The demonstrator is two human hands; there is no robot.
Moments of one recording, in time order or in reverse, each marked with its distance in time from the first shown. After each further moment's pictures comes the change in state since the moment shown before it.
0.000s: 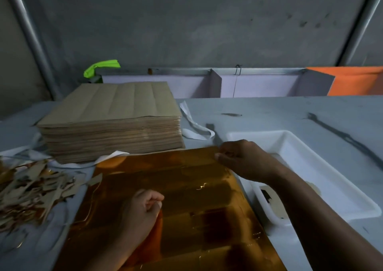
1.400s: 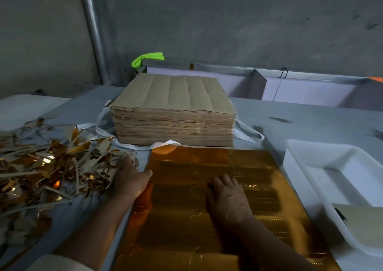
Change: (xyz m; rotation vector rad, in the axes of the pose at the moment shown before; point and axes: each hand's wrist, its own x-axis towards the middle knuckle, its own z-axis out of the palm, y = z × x) left_hand 0.054 -0.090 -0.112 -0.009 0.388 -0.460; right_hand 0.034 -0.044 0.207 -0.293 0.030 -0.051
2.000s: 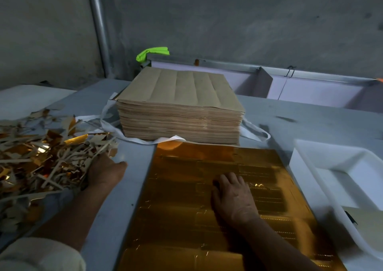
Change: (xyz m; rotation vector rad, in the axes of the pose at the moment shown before) left_hand 0.037 -0.034 -0.046 0.096 0.139 -0.062; right_hand 0.001 0.002 0.007 -0.054 -0.003 0.010
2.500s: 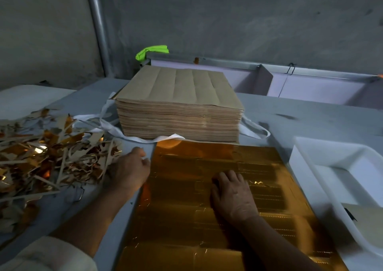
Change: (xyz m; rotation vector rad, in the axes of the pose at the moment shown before) left_hand -0.034 0.025 0.028 0.258 -0.021 0.371; right_hand -0.002 0.000 -0.002 0.016 0.008 -0.008
